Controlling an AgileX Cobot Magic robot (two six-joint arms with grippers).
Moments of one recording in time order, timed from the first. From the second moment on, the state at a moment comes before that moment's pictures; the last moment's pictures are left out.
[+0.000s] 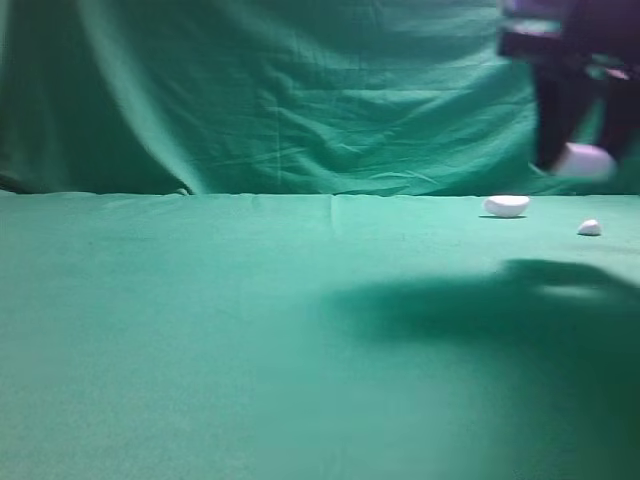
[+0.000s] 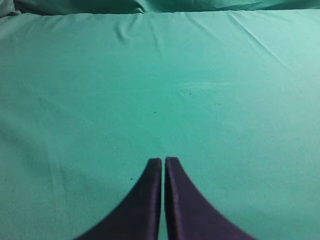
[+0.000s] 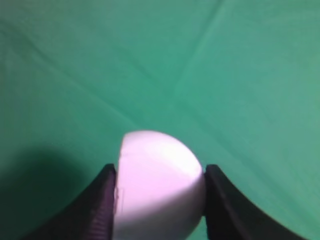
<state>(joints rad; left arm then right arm) -0.14 -0.01 0.02 -0.06 0.34 0.04 0.53 1.92 -1.62 0.04 0.91 -0.16</state>
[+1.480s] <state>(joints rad) -0.14 -0.01 0.02 -0.06 0.34 0.04 0.88 2.24 -2.11 0.00 1.06 -0.05</state>
